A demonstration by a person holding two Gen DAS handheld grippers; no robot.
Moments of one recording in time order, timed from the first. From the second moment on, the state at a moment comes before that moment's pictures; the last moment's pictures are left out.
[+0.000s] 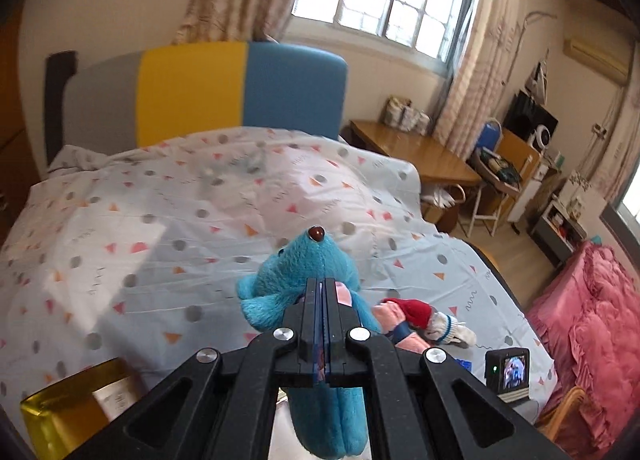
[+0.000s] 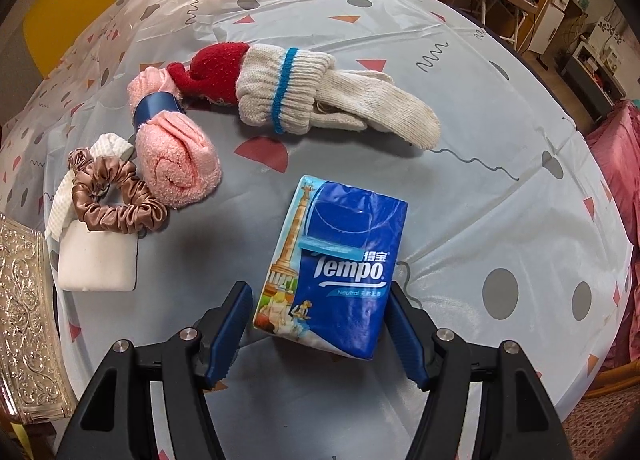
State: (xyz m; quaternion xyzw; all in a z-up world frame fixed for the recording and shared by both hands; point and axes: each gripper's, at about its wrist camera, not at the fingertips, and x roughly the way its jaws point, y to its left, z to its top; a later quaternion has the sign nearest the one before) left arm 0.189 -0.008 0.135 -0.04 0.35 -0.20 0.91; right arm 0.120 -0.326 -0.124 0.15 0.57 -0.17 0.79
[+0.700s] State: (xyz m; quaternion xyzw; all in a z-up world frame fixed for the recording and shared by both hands) left arm 0.130 0.230 -0.029 -0.13 0.44 0.01 0.89; right arm 0.118 -0.314 -0.124 0.12 0.56 -0.17 0.80
